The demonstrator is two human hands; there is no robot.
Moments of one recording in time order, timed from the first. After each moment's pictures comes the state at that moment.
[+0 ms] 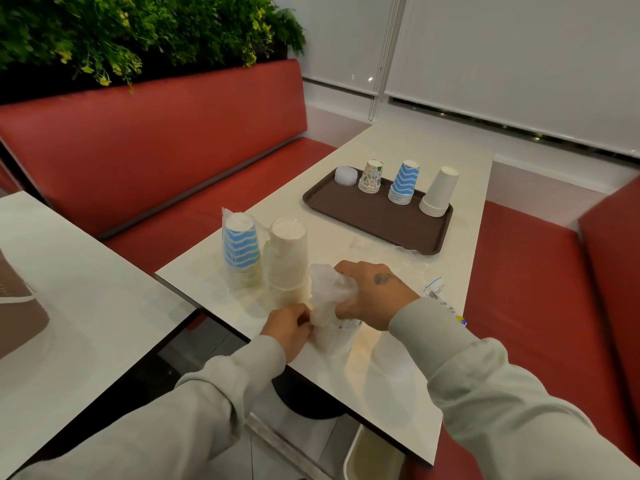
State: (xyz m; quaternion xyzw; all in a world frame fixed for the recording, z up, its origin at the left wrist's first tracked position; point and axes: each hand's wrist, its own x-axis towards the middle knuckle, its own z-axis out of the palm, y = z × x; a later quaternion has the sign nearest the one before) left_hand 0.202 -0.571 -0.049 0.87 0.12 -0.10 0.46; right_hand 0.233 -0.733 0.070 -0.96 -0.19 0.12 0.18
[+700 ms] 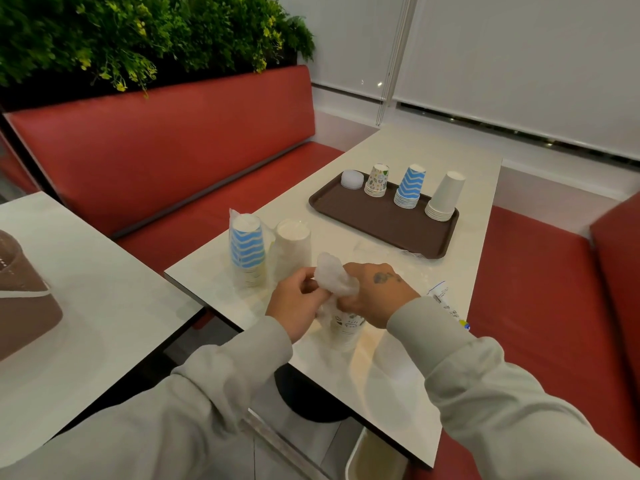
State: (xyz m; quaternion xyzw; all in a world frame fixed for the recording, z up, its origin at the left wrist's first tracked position) left_hand 0.195 -0.586 0.014 0.73 0.12 0.03 0.68; right_hand 0.230 -0.729 0.077 -0.97 -0.19 0.11 0.13
